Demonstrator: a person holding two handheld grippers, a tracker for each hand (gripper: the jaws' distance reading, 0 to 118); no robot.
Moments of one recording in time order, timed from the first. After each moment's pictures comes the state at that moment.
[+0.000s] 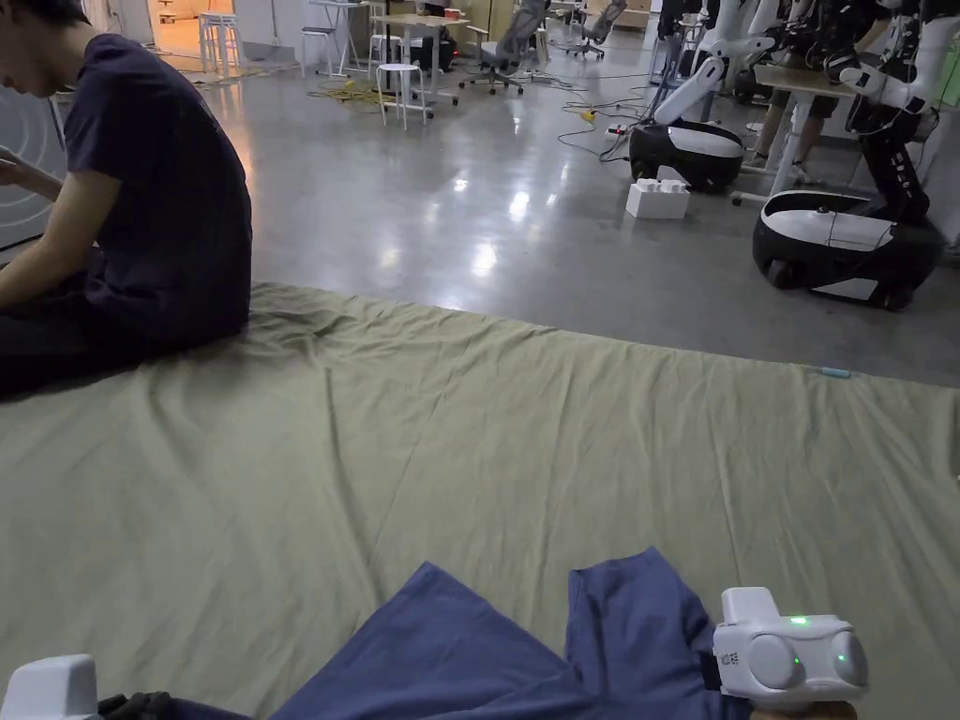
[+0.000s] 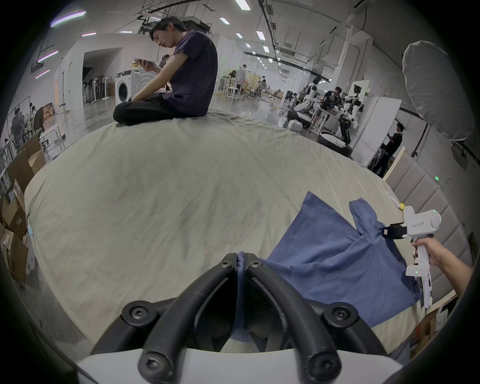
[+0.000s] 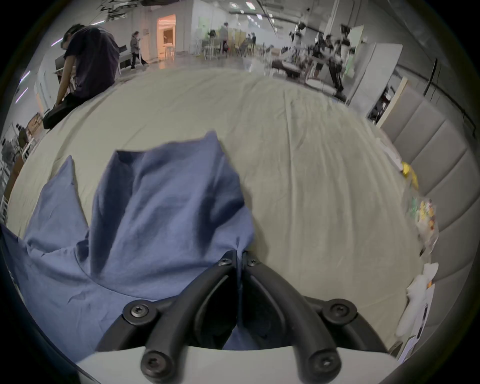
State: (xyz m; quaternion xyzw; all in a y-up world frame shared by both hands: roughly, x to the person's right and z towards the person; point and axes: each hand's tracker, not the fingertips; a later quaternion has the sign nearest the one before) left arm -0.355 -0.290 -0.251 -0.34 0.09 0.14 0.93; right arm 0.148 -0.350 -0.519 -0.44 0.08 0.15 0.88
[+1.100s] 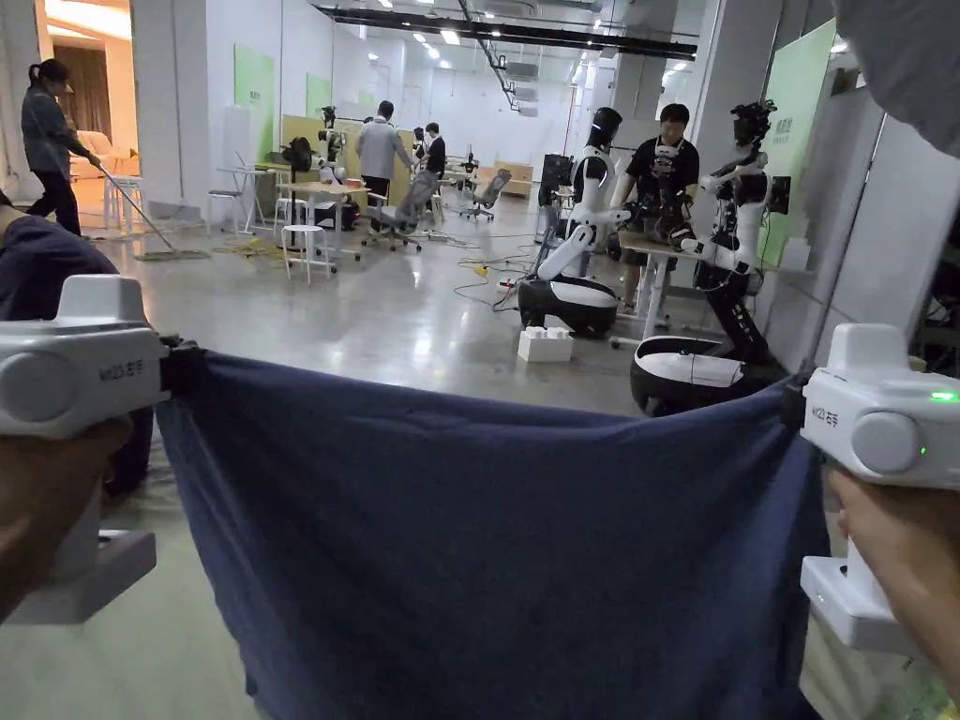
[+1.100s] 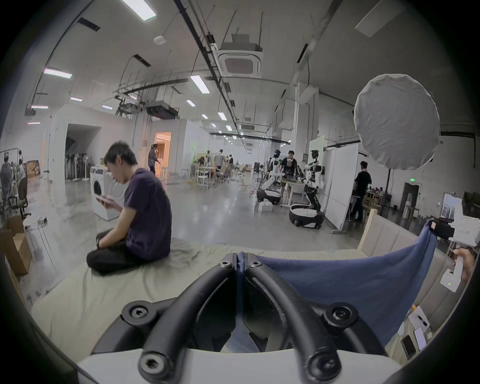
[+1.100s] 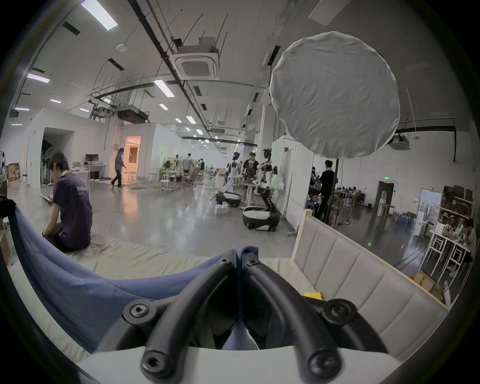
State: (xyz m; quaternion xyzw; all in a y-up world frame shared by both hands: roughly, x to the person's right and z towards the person) left arm -0.310 0.035 -0.394 -0.09 0.04 0.05 0.99; right arm 0.227 0.048 -0.447 -0.05 -0.05 0.09 0.99
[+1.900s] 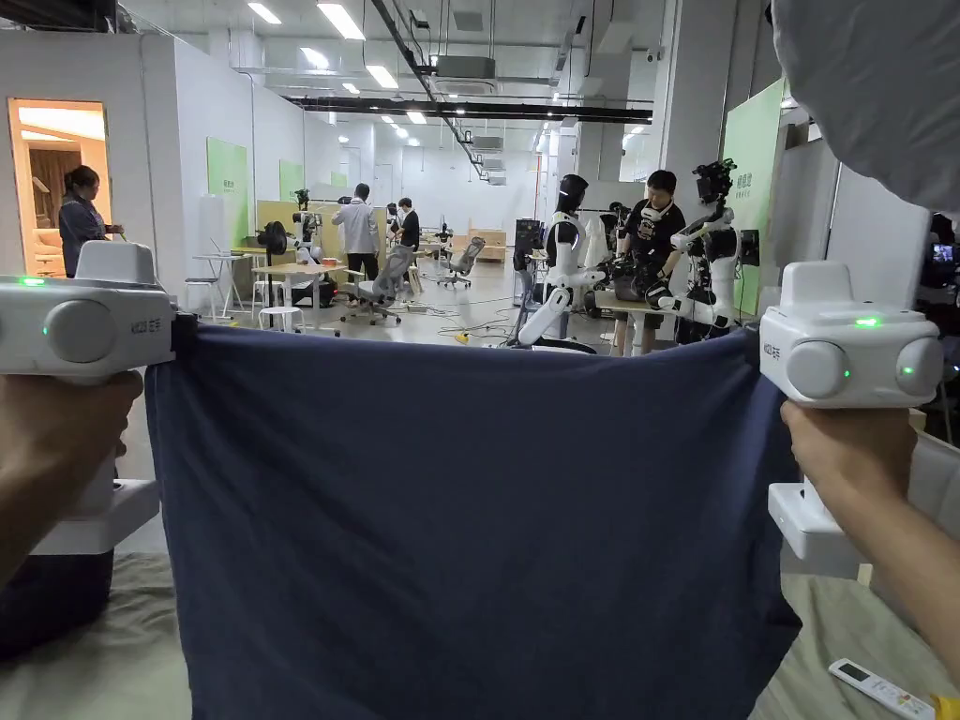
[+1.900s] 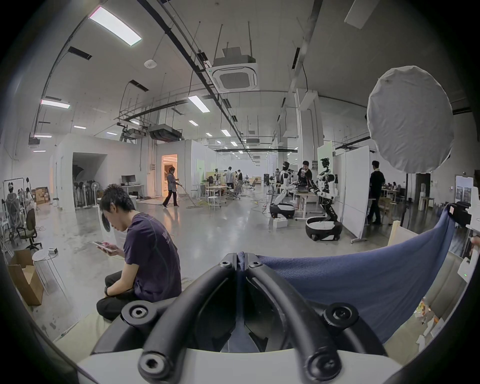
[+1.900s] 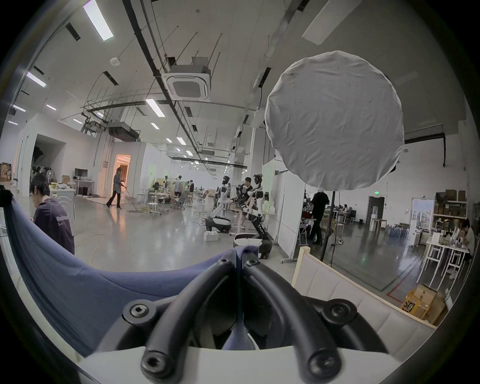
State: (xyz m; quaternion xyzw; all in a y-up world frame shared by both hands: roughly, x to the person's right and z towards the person) left arm -0.316 0.125 -0.531 -0.05 0.08 0.00 1.00; right arm 0.207 0.129 -0.558 0.02 -0.08 0.10 0.99
